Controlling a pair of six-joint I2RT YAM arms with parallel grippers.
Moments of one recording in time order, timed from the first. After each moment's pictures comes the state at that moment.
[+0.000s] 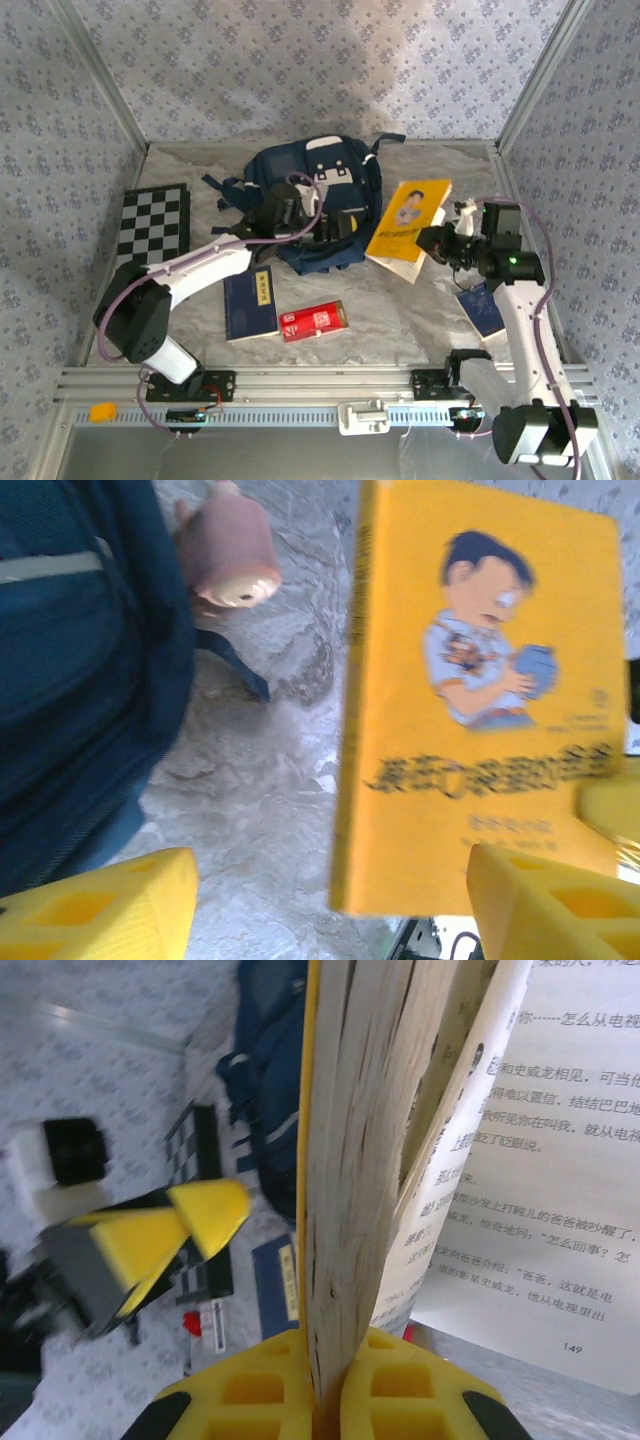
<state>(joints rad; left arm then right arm) -0.69 1.54 1.03 0.08 0.49 -0.85 0.00 0.94 0.95 -0.76 -0.73 0.59</state>
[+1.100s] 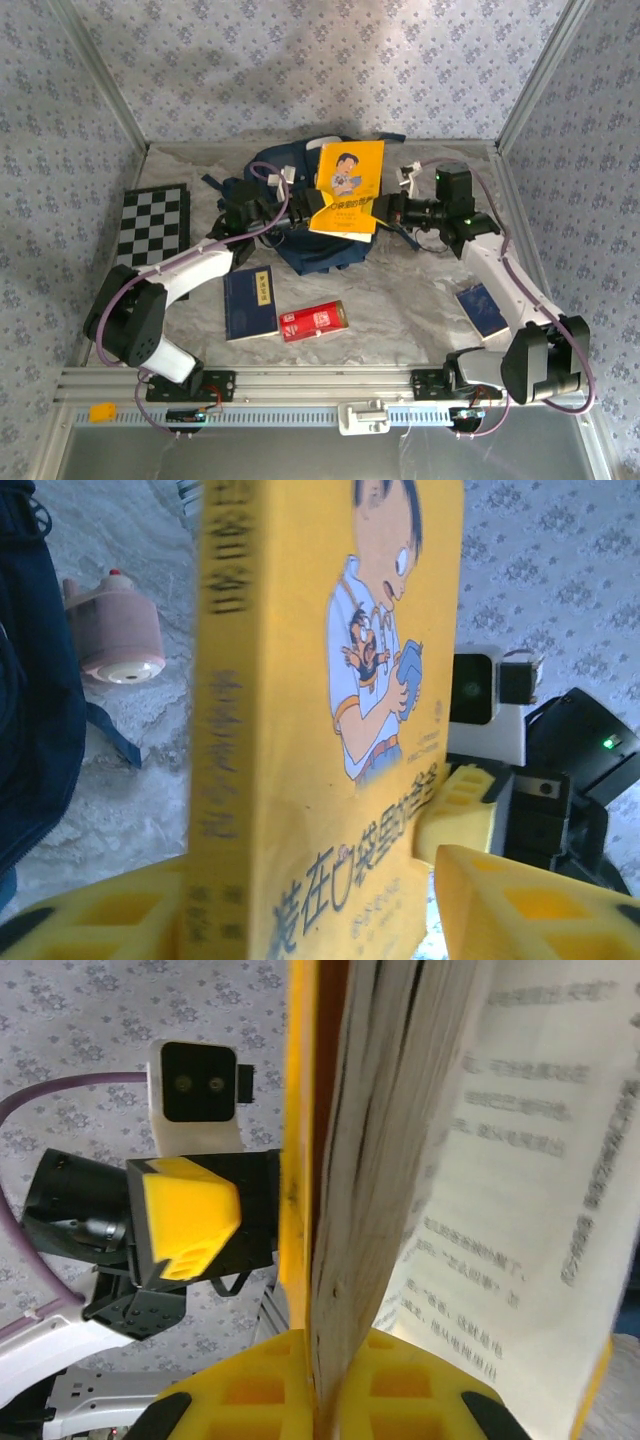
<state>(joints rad) -0.55 1.51 0.89 0.55 0.68 -1.21 0.21 1.27 1.02 -0.27 -0.94 0.68</state>
